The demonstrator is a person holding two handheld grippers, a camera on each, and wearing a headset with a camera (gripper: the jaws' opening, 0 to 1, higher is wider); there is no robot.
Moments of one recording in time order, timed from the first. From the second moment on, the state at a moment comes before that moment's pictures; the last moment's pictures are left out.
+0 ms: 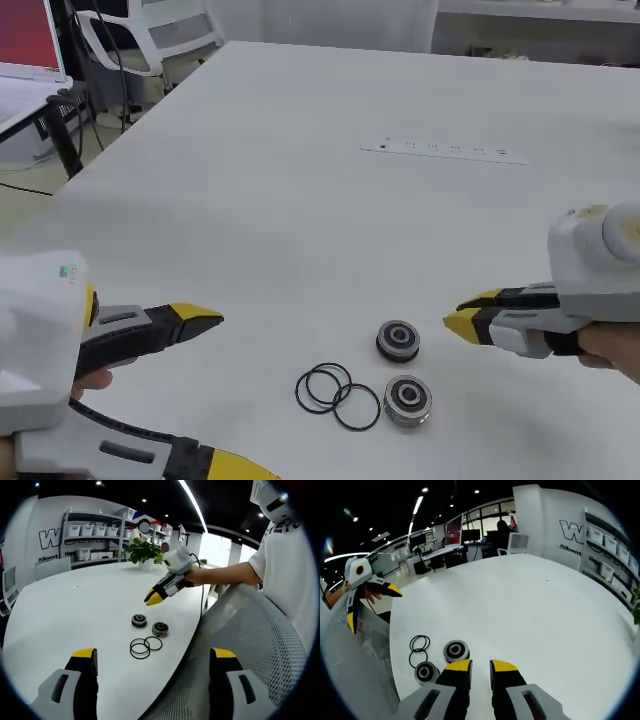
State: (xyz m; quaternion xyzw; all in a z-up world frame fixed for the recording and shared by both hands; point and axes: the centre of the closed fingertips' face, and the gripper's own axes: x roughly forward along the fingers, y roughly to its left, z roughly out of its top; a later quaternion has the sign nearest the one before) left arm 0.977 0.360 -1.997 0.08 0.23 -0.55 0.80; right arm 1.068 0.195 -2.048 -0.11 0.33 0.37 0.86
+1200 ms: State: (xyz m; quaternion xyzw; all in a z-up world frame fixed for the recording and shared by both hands) left arm 1.005 0.322 -1.944 0.17 0.17 -0.61 0.76; right arm 1.053 0.213 -2.062 -0.12 0.33 0.44 0.83
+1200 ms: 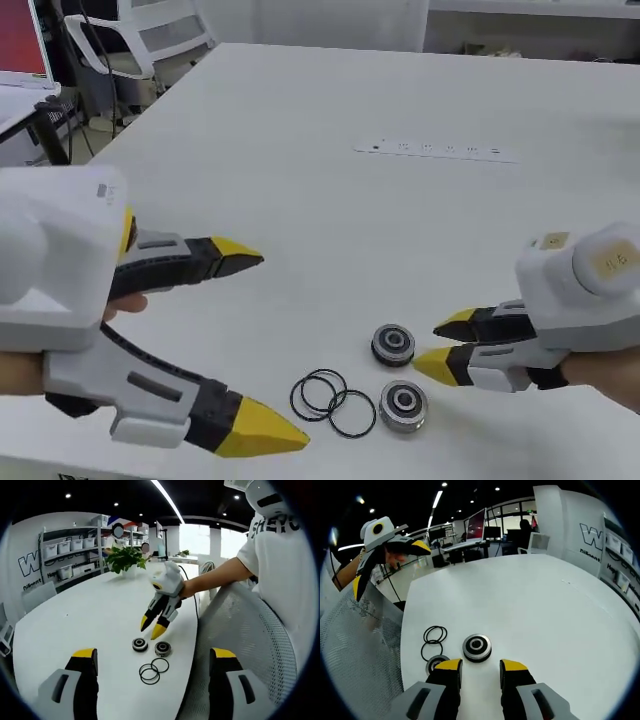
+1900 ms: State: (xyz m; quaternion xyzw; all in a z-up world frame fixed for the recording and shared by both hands) left arm 1.054 0.253 -1.917 0.22 0.09 -0.64 0.73; right arm 1.052 0.220 -2.067 -0.09 0.33 0.45 0.83
